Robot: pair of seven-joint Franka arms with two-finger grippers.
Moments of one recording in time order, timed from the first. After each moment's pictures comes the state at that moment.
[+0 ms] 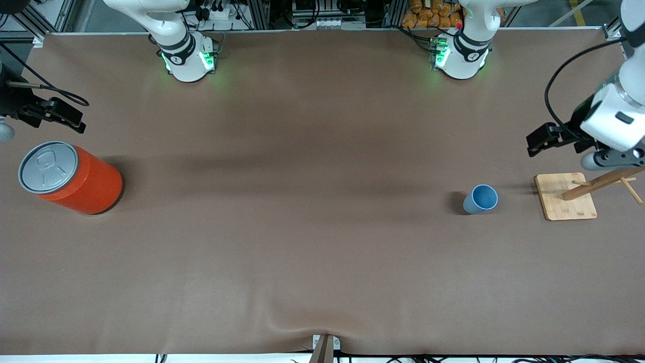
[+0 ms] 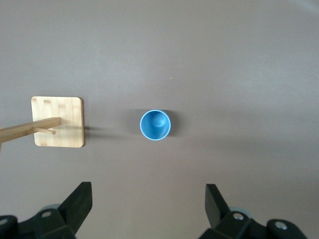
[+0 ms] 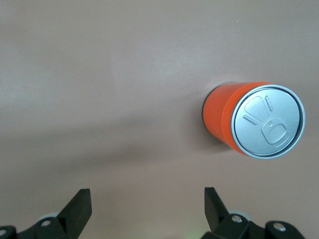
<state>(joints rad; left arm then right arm) 0.07 0.10 -0.25 -1.45 0.07 1.55 -0.23 -0.01 -0.05 0.02 -1.61 -0.04 1.52 0.14</state>
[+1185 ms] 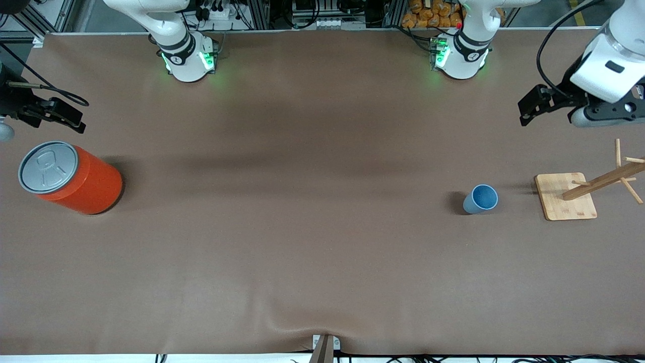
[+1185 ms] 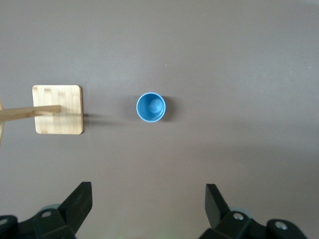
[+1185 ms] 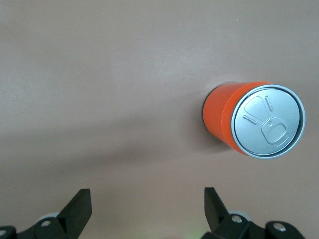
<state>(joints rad) -0.03 -0.08 -0.16 -1.60 0.04 1.54 -0.23 -0.01 -0.05 0.02 -1.61 -0.04 1.52 0.14</state>
